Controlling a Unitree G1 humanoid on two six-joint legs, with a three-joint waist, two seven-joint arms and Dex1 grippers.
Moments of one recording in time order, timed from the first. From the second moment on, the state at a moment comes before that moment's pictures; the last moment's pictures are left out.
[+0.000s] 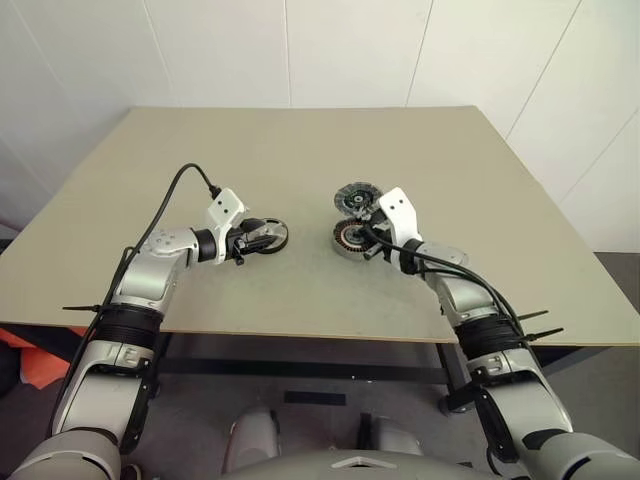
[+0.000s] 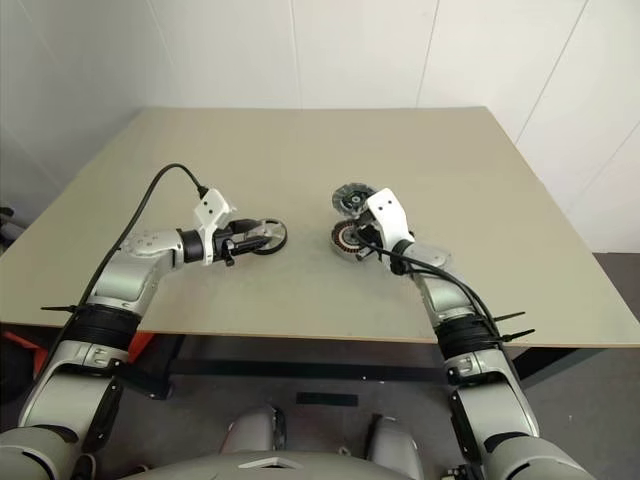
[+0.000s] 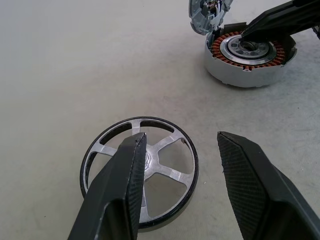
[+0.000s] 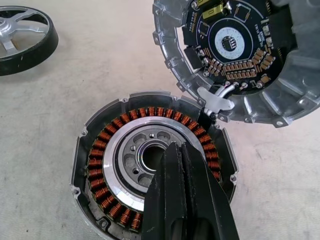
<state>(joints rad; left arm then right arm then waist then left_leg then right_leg) -0.54 0.49 -0.07 0.31 -0.18 0.33 -0.91 -0.54 -0.30 0.11 0.34 0.06 0.36 0.54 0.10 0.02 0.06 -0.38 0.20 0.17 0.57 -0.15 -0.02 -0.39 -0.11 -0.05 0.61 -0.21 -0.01</state>
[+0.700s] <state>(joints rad) -0.53 0.49 -0.07 0.30 -0.18 0.34 -0.89 -0.54 -0.25 0.13 0.36 0.04 0.35 0.52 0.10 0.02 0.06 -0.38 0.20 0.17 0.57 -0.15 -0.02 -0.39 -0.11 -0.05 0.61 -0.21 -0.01</state>
